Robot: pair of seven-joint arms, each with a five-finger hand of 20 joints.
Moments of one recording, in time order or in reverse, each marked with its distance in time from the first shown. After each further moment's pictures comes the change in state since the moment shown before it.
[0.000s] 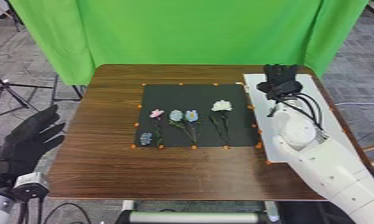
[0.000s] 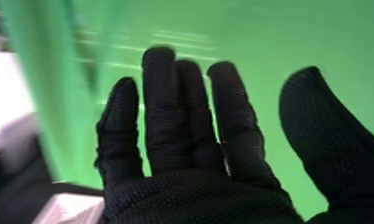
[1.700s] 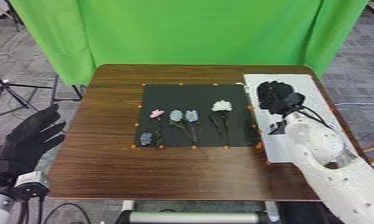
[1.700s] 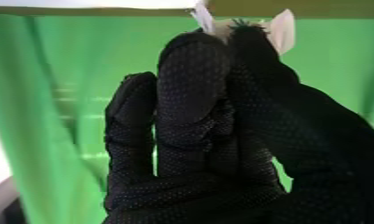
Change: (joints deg) left arm -0.4 0.3 0.2 0.1 0.0 -0.1 0.0; right arm -17.7 1.8 16.4 -19.8 9.5 -14.8 -16.9
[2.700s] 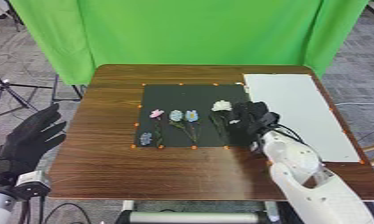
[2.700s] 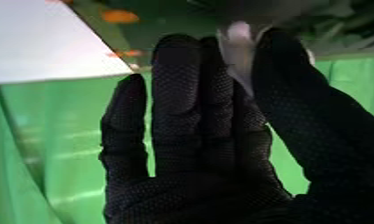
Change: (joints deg) left arm -0.5 -0.2 0.3 0.0 0.0 0.0 -0.2; right arm -5.1 -6.6 -0.5 -2.0 -4.7 -7.0 -0.3
